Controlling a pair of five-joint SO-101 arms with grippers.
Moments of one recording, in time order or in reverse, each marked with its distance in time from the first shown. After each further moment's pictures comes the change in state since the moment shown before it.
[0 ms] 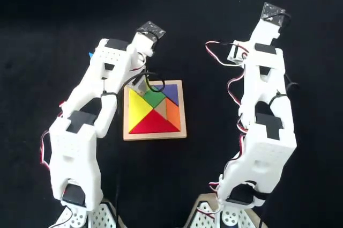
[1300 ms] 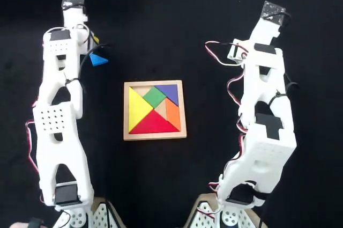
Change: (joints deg) left arm -22.2 26.4 -35.9 -13.1 11.6; right arm -0.2 0.0 0.0 -1.7 0.0
